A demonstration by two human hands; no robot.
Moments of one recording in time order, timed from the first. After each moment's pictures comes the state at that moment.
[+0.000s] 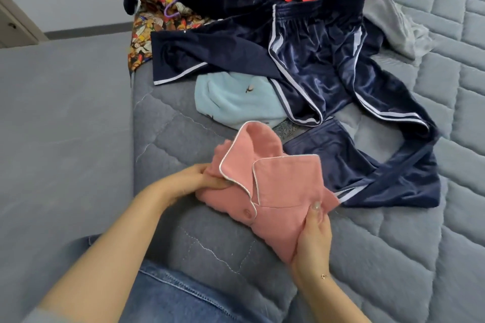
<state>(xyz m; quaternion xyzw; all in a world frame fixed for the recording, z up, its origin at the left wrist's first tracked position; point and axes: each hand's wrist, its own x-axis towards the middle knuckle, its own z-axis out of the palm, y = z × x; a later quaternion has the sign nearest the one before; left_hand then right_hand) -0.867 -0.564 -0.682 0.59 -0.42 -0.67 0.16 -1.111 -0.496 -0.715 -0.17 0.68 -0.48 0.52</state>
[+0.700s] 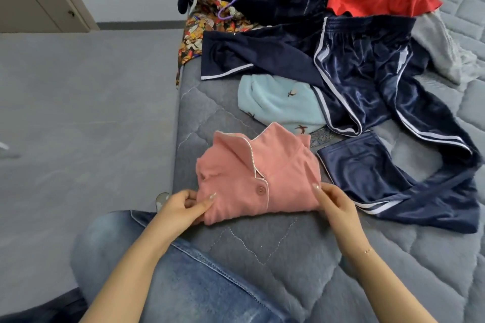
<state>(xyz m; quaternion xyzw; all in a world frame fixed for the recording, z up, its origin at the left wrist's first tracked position) -0.827 -0.445 -0.699 0.75 -0.28 -0.51 0.32 -1.130 -0.538 -0.717 -0.51 0.58 -0.32 0.55</state>
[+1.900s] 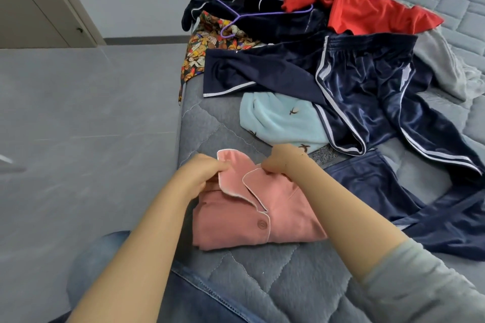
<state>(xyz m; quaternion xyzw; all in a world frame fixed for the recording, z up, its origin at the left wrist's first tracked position) -0.824 -0.574 -0.660 0.76 -0.21 -0.54 0.28 -0.988 -0.669 -0.659 -0.75 0.57 0.20 0.27</state>
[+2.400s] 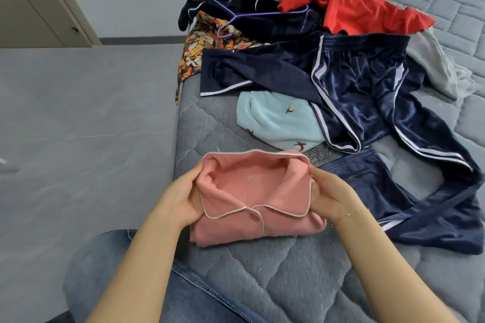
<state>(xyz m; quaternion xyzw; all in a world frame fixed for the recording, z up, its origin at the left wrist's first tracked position) -0.826 -0.525 -0.673 0.56 0.04 -0.65 0.52 -1.074 -0.614 -0.655 -0.04 0.47 -0.32 0.83</state>
